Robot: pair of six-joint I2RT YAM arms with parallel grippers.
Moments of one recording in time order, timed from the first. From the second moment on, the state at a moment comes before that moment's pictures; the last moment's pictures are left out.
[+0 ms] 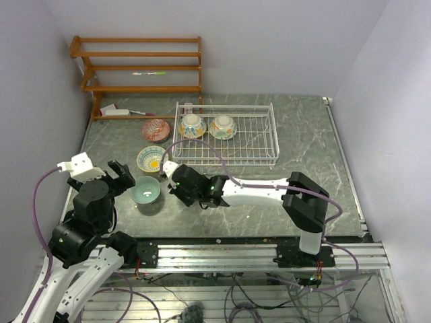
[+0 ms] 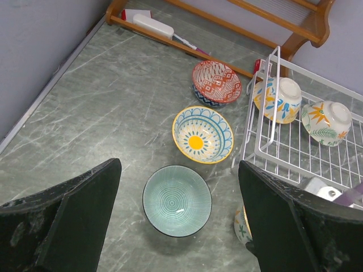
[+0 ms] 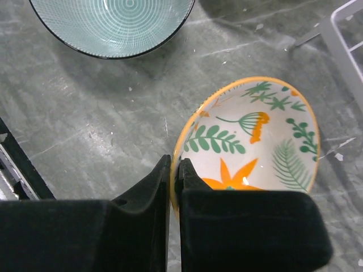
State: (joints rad) left arm -0.51 0.36 0.83 -0.75 -0.72 -0.49; right arm 1.19 1.89 1.28 -0.17 0.11 0.08
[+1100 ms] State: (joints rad) left arm -0.51 0.36 0.83 -0.75 -0.72 -0.49; right arm 0.48 1.45 0.99 0.31 -0.47 0.63
